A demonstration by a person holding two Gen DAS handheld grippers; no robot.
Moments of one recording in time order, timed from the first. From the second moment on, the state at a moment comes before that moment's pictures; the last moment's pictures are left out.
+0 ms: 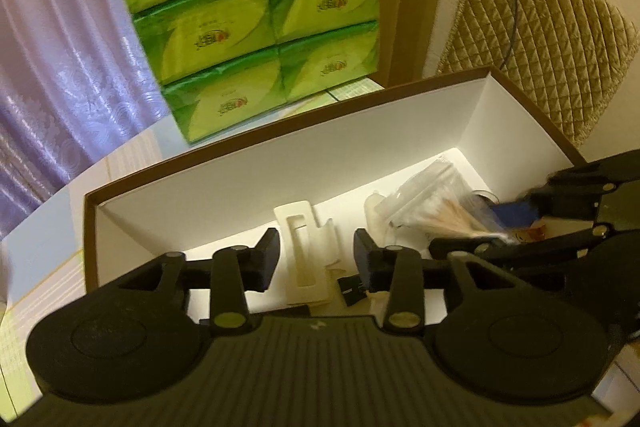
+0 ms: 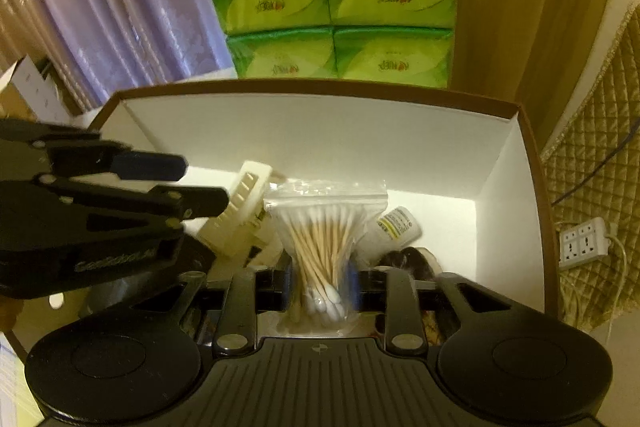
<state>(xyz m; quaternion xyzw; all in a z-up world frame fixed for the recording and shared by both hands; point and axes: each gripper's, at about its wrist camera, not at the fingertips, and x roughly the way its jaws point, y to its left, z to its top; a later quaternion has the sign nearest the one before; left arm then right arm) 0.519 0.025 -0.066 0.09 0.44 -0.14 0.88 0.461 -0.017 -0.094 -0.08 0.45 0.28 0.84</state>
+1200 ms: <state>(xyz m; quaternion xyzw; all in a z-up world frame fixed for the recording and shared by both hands) 0.357 0.069 -0.006 0.04 0.33 -0.03 0.94 0.343 -0.080 -0.040 -0.05 0.37 0.28 0.88</state>
